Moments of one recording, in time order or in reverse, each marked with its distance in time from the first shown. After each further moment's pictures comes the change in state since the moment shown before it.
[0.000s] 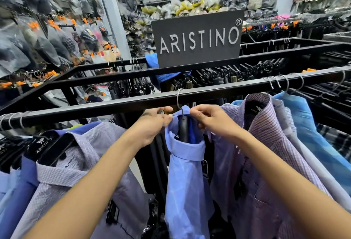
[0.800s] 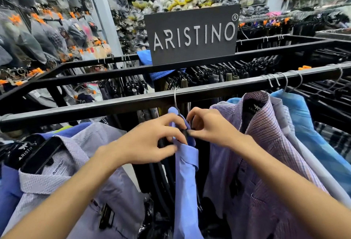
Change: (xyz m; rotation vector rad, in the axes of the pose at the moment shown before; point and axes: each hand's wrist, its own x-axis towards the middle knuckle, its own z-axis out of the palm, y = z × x) left_hand -0.045 0.011 -0.016 0.876 -0.454 0.838; right_hand -0.004 0.018 -0.003 -0.527 -0.024 -0.207
